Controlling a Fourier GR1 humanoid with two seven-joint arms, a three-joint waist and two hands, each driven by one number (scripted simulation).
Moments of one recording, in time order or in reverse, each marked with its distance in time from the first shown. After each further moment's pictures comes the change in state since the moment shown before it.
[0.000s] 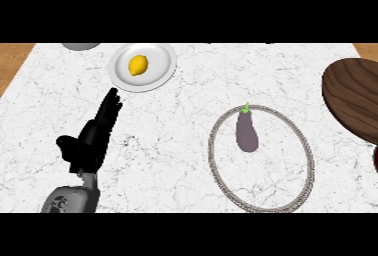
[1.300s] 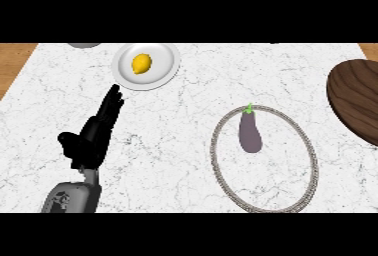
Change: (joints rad) left arm -0.027 -0.006 0.010 0.015 -0.005 -0.016 -0.006; right arm -0.416 -0.258 0.073 1.054 0.509 -0.246 -0.422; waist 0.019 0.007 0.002
